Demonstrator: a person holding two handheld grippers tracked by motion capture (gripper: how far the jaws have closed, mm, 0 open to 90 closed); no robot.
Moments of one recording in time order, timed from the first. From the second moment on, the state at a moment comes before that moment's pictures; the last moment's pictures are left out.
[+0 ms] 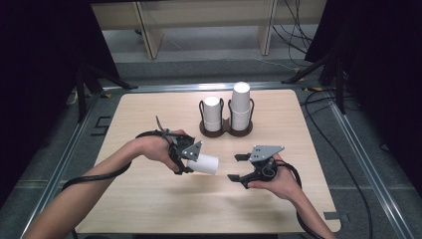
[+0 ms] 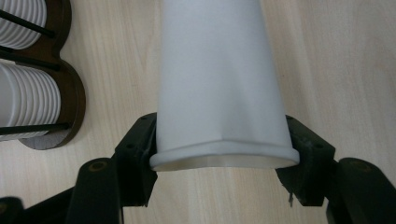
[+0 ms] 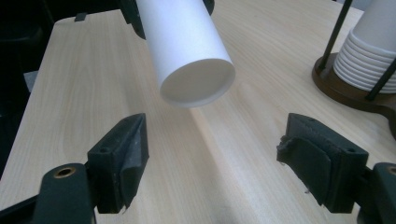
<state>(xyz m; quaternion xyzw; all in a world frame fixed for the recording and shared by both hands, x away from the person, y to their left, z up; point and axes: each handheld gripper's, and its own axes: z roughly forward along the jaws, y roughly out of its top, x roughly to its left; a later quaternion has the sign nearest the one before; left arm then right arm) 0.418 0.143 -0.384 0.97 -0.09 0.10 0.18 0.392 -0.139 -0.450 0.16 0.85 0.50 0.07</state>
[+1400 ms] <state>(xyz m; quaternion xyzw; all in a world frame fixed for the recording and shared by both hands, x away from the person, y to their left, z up) 0.415 0.119 -0.376 0.98 -0.12 0.09 0.09 0.408 -0.089 -0.425 0.09 0.88 0.45 0.06</state>
